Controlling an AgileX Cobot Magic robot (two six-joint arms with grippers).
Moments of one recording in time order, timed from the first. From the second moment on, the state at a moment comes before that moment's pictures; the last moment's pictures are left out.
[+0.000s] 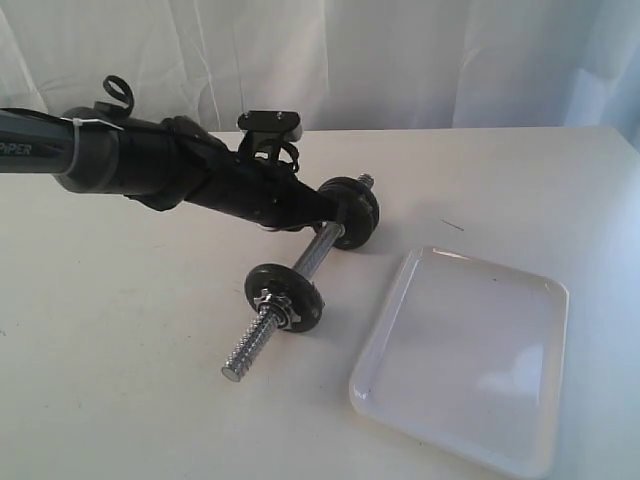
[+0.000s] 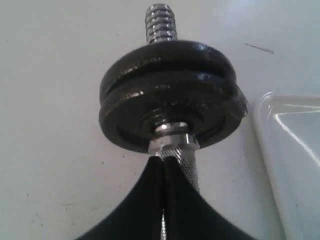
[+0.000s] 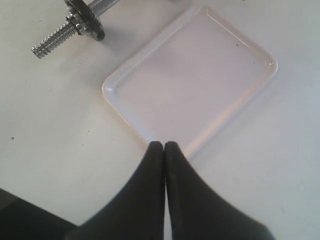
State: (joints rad) left arm -0.58 2.04 -1.40 -0.97 0.26 0.78; right arm 0.25 0.73 -0.99 0.18 1.22 -0.18
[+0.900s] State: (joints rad) left arm -0.57 2.09 -1.40 -0.96 0.34 0.76; right arm 0.25 0.73 -0.99 0.18 1.22 -0.19
